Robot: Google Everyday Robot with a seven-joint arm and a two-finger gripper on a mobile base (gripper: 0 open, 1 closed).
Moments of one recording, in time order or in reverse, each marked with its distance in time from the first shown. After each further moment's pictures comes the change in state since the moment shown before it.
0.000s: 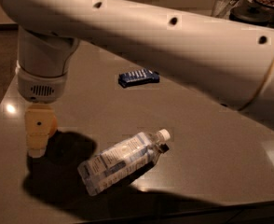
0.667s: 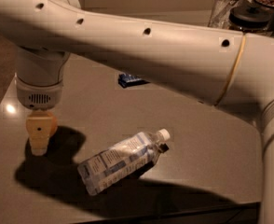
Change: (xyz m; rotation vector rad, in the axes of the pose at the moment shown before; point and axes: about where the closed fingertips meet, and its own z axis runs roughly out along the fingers) arm 0.005 -0.011 0.035 -0.018 0.071 0.005
